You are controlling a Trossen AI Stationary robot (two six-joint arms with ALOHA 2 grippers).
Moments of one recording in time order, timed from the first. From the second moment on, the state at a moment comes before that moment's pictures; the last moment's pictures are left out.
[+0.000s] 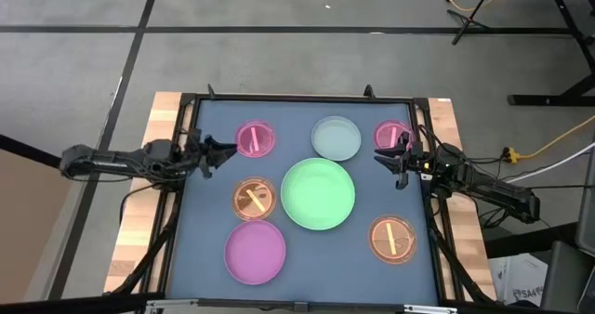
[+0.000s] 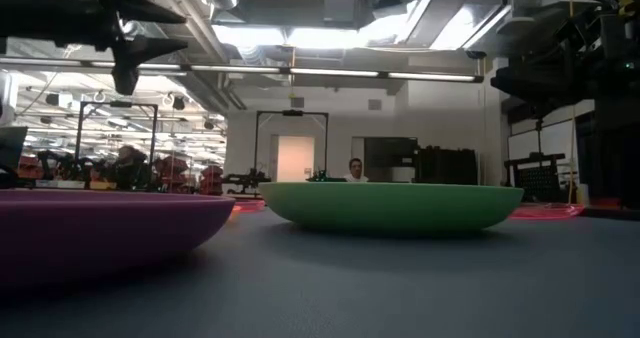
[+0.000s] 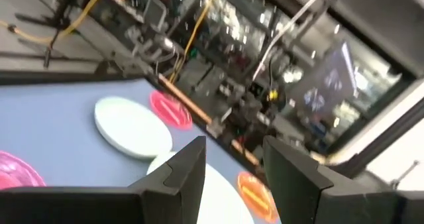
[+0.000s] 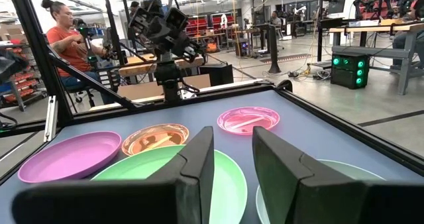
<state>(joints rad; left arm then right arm) -0.02 0.35 0.20 0.20 -0.31 -0.68 -0.33 0.00 0.01 0.05 -0.19 0.12</state>
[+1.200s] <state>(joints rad) -0.49 1.37 0.95 -0.78 0.10 -1.27 -0.33 0.00 0.01 0.05 -0.19 0.12</state>
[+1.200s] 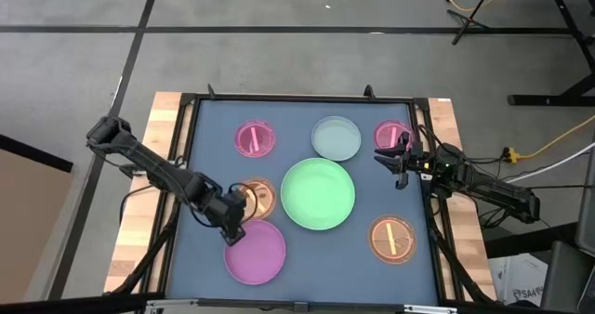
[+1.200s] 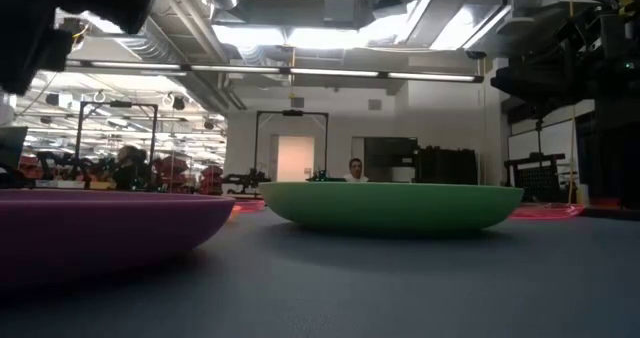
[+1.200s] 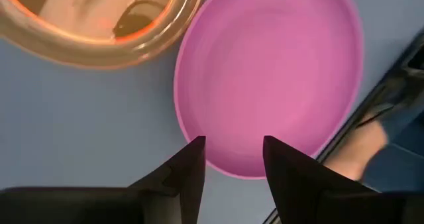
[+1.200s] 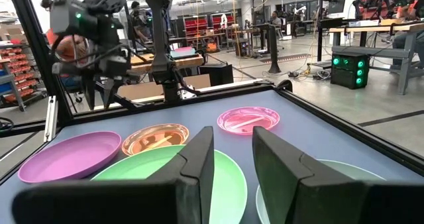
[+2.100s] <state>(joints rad) -0.51 1.65 0.95 -0.78 0.09 -1.28 -0.33 0.00 0.01 0.05 -0.19 0.12</state>
